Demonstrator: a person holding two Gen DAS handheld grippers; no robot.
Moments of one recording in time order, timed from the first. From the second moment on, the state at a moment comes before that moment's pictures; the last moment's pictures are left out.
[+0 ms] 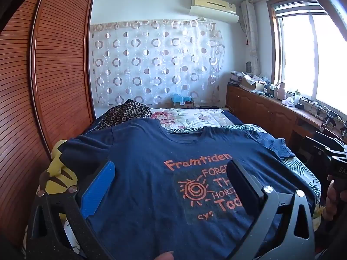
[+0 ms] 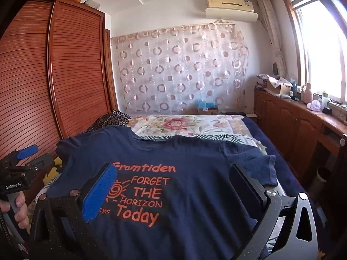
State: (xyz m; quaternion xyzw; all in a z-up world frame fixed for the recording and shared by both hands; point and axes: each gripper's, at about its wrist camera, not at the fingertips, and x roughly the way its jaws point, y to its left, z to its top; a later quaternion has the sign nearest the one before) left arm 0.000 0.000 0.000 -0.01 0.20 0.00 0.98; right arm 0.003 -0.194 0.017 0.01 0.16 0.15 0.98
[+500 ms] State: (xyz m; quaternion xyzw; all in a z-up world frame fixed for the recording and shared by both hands) left arm -0.001 -0.007 0.008 0.00 0.20 0.02 0.98; right arm 0.001 -0.194 0.019 0.01 0.15 0.16 0.98
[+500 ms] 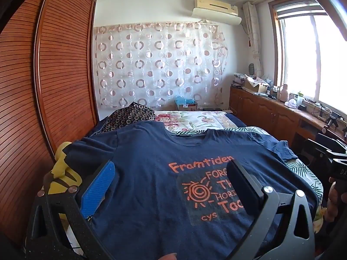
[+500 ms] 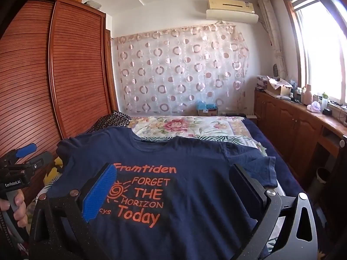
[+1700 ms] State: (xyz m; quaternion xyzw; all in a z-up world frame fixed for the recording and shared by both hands) left arm -0.010 -0.003 0.024 0.00 0.18 0.01 0.98; right arm -0.001 -0.194 0.017 0.01 0.15 0.16 0.98
